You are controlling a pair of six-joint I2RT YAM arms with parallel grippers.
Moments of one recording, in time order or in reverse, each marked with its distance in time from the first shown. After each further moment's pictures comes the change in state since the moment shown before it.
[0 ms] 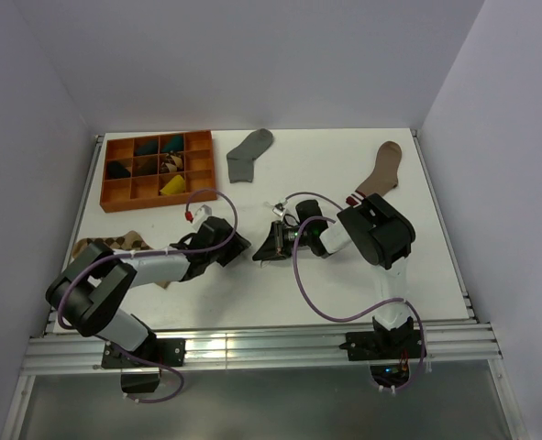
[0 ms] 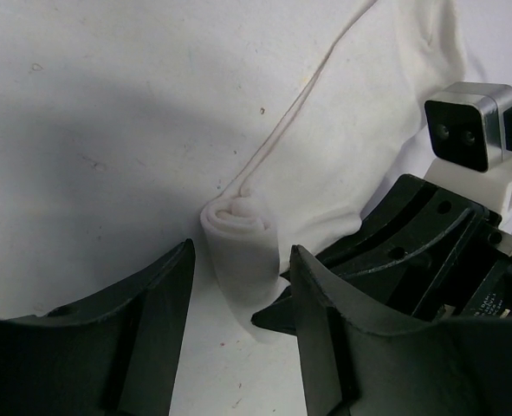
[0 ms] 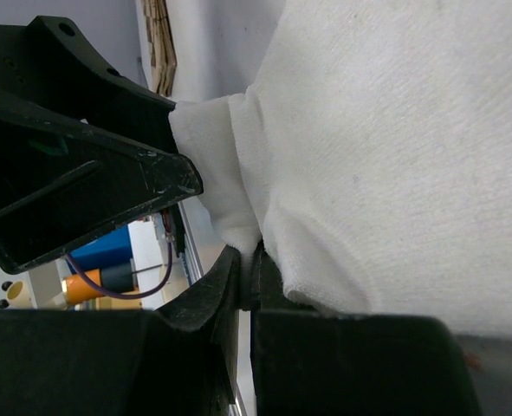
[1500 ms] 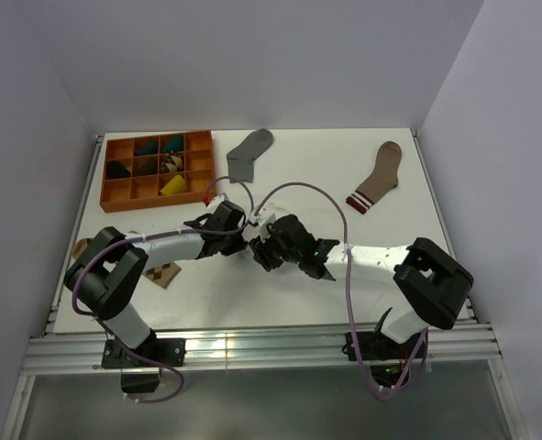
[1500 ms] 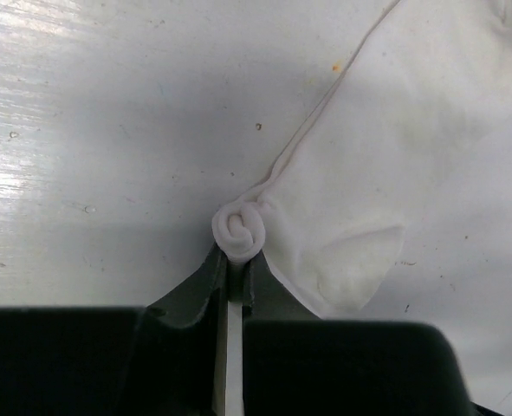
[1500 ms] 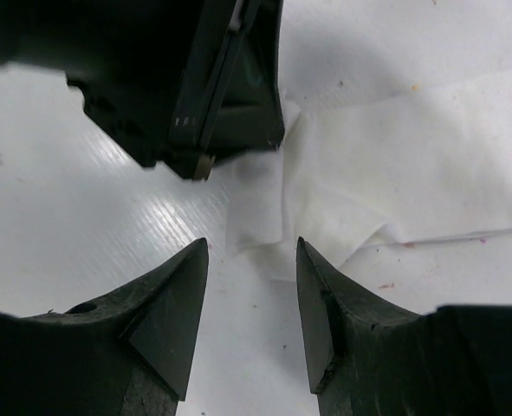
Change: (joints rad) left arm -0.009 0.124 0.262 -0.324 -0.017 0.229; right arm 0.354 -0.546 -0.031 -0.495 0.849 -0.776
